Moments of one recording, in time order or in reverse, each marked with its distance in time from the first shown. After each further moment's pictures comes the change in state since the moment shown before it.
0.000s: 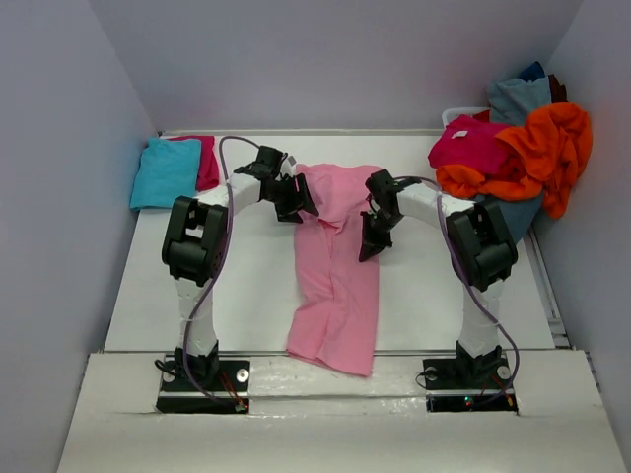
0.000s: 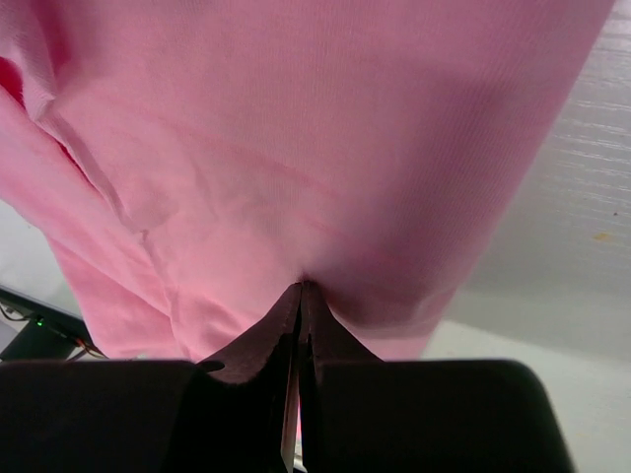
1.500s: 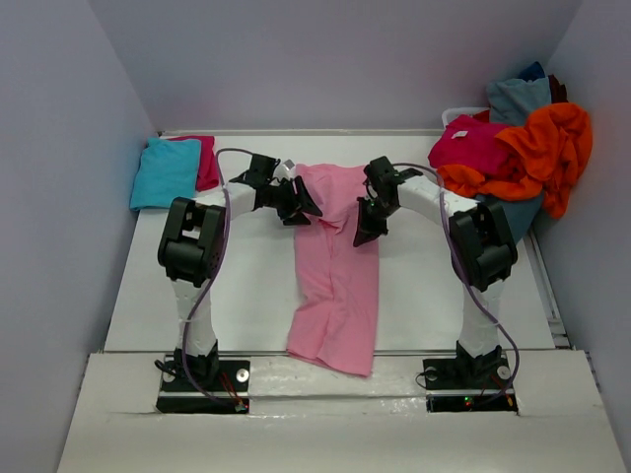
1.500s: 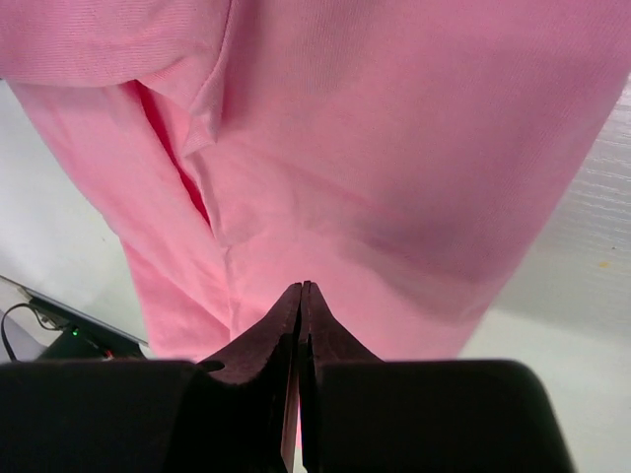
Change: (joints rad) left arm 0.036 -0.019 -0.136 0.237 0.222 -0.121; right arm 0.000 -0.001 0.097 0.017 0.002 0.010
